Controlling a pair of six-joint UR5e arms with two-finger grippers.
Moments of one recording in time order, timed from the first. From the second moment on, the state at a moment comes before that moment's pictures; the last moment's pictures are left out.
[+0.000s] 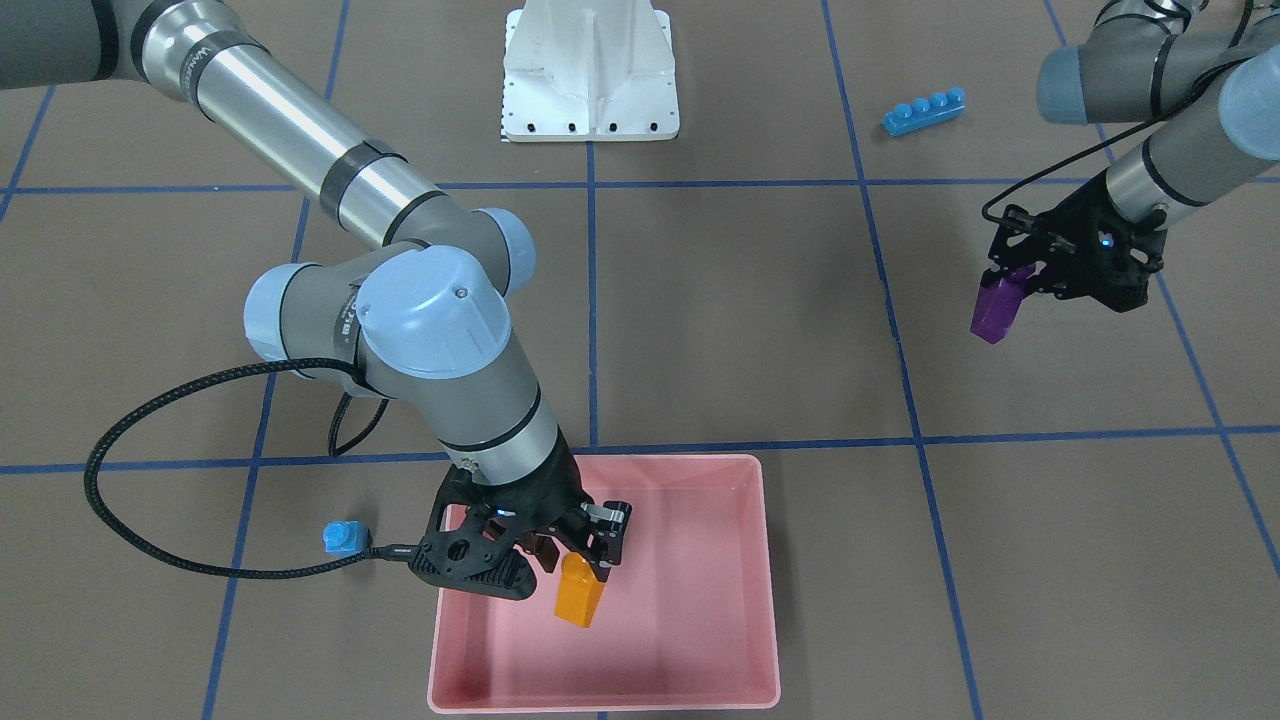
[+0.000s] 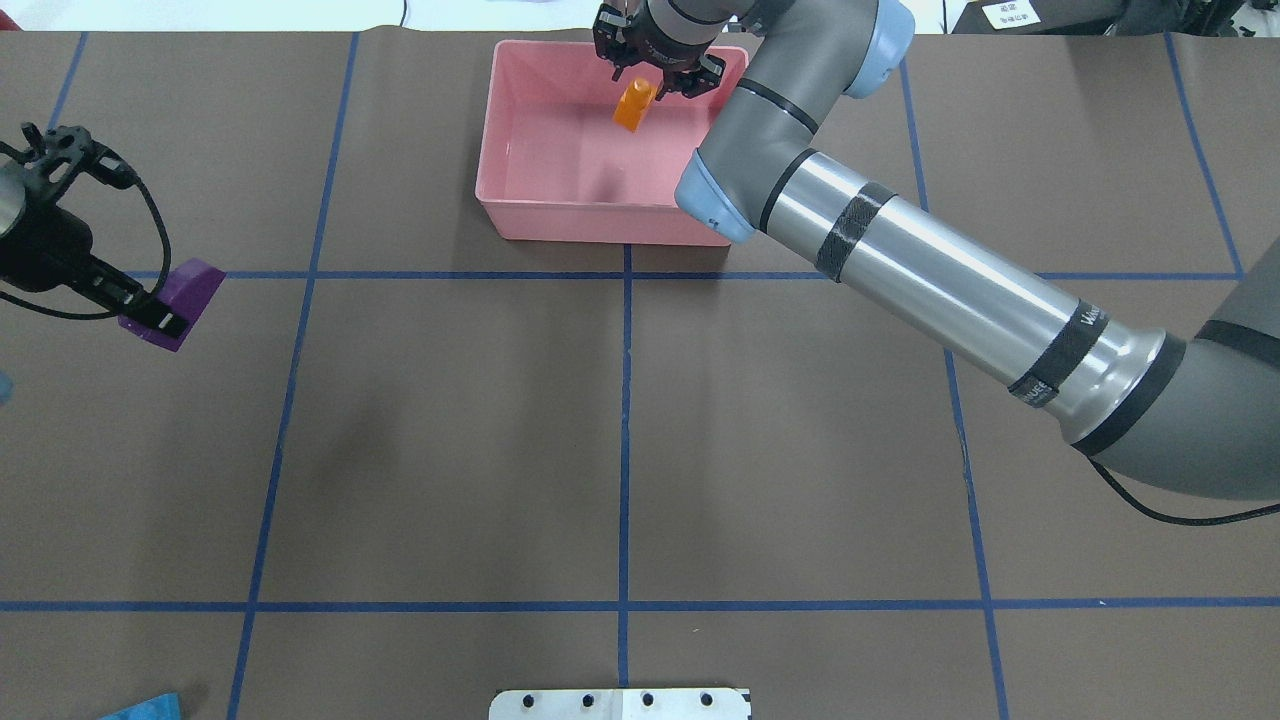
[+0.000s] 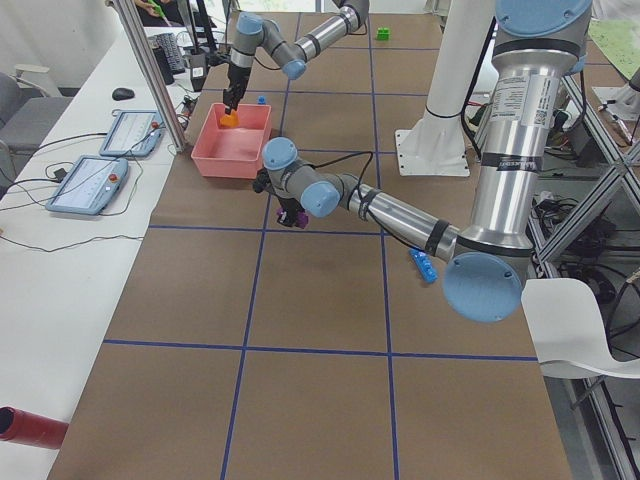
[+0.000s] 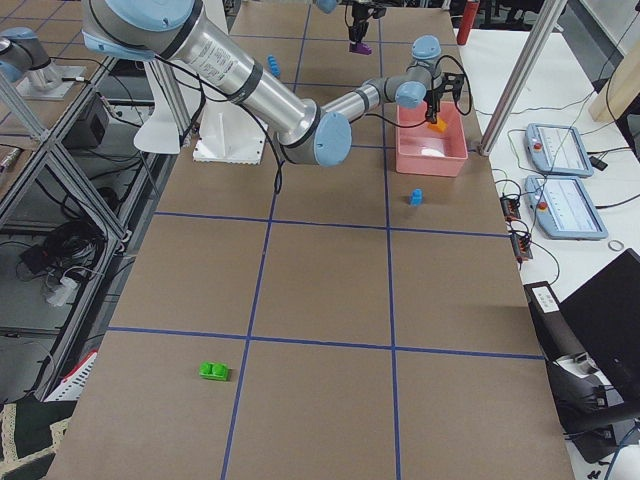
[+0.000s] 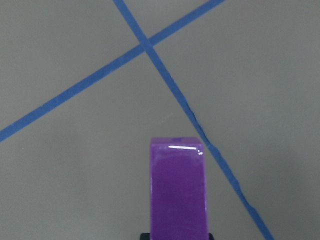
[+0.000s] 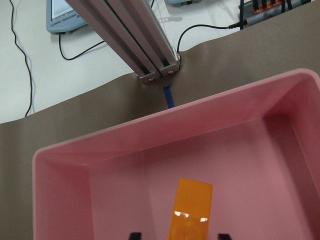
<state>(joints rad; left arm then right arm) -1.05 -1.72 -1.83 -1.79 -2.44 -0.29 0.84 -0.48 0.95 -1.03 1.93 1.38</state>
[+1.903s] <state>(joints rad) -0.86 -2.55 -1.21 -2.19 -2.00 -1.26 0.84 -0.85 1.10 -1.06 1.82 0.81</state>
